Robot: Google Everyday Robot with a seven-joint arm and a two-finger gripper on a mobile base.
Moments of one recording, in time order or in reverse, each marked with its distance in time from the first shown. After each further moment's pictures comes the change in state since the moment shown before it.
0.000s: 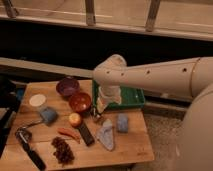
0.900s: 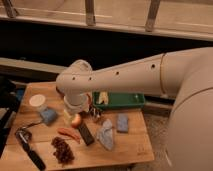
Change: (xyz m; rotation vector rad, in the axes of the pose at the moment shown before) arm -0.007 0.141 -0.017 -0.182 -0.033 -0.274
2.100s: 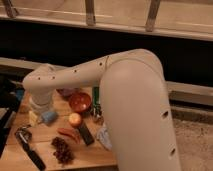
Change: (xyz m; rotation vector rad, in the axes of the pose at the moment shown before) arm -0.131 0.122 0.062 -0.147 -0.071 -0.279
